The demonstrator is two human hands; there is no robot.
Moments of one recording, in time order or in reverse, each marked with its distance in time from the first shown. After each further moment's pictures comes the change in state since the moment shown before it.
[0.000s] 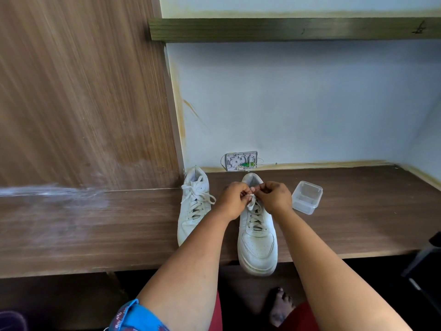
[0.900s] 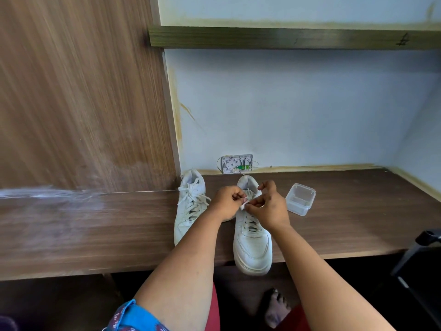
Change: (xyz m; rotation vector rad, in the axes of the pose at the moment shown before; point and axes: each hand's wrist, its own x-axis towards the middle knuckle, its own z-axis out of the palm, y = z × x) left_hand 0.001 -0.003 -0.001 -0.142 -0.063 -0.130; right_hand -0.033 0.009 -0.008 -0.130 -0.036 -0.251
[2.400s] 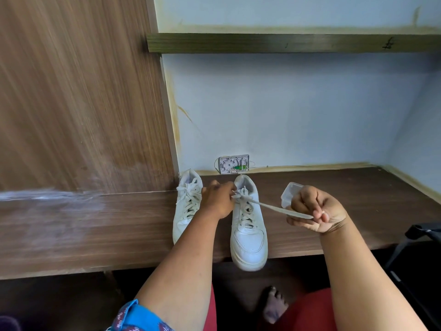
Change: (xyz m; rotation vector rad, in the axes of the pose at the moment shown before) left_hand -0.017 0.014 -0.018 0.503 0.031 0.056; right_hand -0.014 -0.008 -0.107 1.249 -1.193 -0.279
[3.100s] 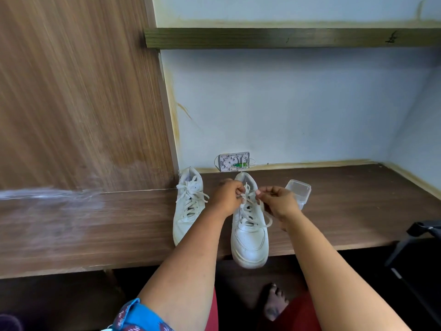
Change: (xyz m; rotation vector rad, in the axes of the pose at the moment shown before) left_hand 0.010 0.008 0.016 -0.252 0.012 0.059; right_hand 0.039 0.063 -0.033 -0.476 1.314 0.206
